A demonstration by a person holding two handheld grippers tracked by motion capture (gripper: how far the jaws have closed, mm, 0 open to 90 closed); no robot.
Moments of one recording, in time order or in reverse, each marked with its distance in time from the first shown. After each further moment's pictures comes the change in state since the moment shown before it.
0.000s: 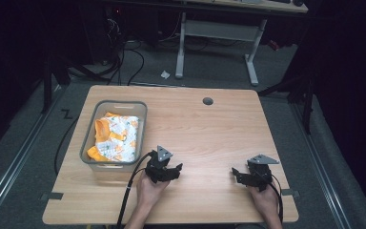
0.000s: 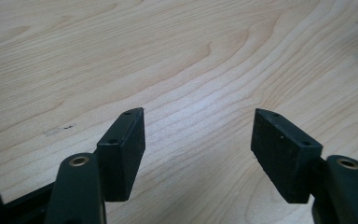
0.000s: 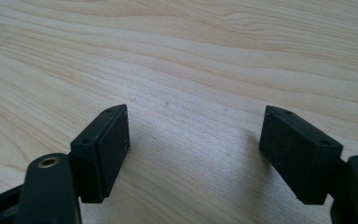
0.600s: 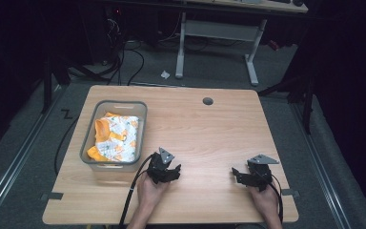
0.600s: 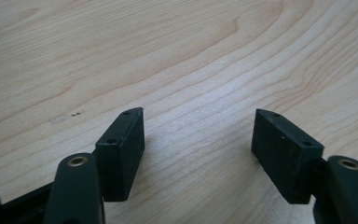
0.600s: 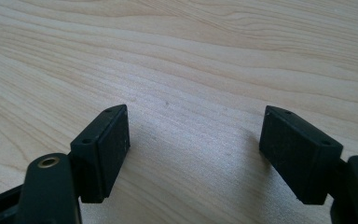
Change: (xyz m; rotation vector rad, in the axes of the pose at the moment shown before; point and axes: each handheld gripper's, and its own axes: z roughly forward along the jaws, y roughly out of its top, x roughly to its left) left arm -0.001 -0.010 0.017 0.032 0.094 0.041; right arm 0.000 0.000 0.000 0.000 0.000 0.000
